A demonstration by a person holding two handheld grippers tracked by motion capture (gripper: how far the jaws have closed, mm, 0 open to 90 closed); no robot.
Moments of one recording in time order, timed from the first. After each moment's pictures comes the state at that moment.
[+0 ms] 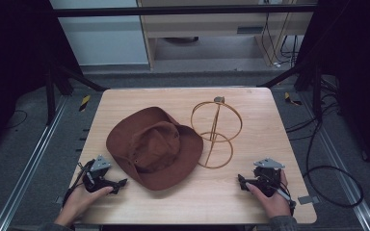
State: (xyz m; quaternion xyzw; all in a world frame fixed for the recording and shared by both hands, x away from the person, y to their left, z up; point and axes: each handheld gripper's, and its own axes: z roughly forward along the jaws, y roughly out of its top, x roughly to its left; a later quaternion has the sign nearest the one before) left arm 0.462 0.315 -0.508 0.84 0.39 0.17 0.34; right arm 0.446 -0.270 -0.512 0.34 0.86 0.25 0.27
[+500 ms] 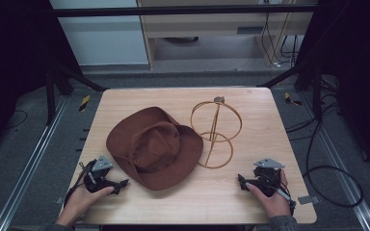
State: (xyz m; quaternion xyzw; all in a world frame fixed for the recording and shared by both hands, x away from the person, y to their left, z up) left arm 0.459 0.308 -0.503 0.85 0.38 0.15 0.34; right arm 0.447 -0.270 -0.512 0.34 0.86 0.25 0.27
